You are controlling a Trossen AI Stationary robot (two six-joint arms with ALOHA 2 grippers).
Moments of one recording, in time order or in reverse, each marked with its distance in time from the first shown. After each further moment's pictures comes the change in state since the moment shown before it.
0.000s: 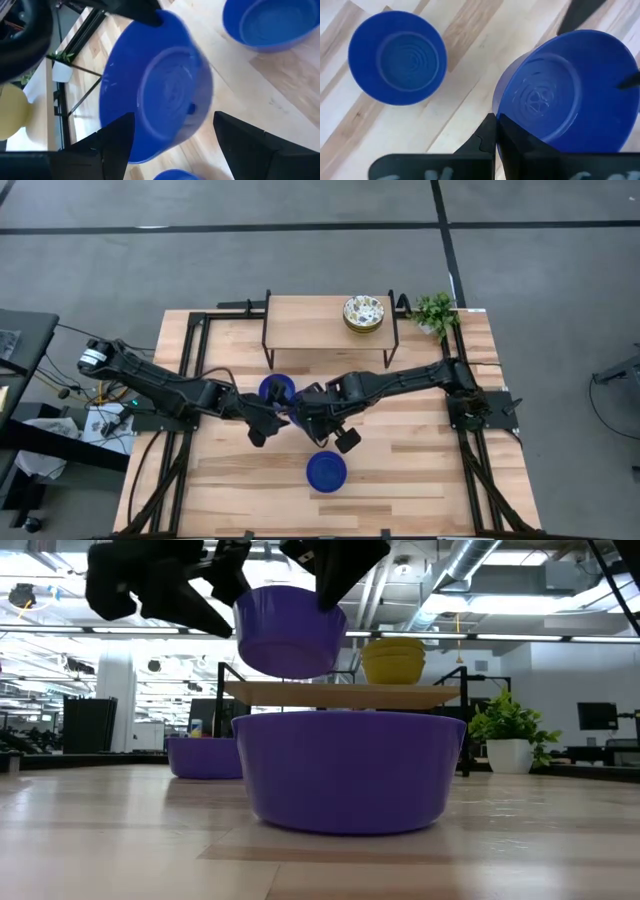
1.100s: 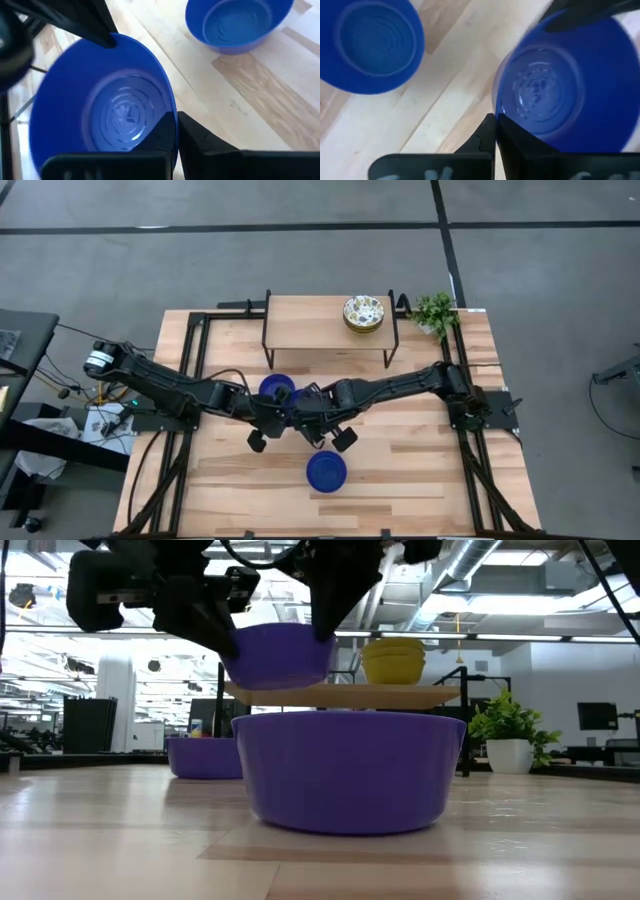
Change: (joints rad) left arm 0.047 0.079 -0.003 0.002 0.178 -0.063; right arm 0.015 0.067 0.024 -0.021 0.103 -0.015
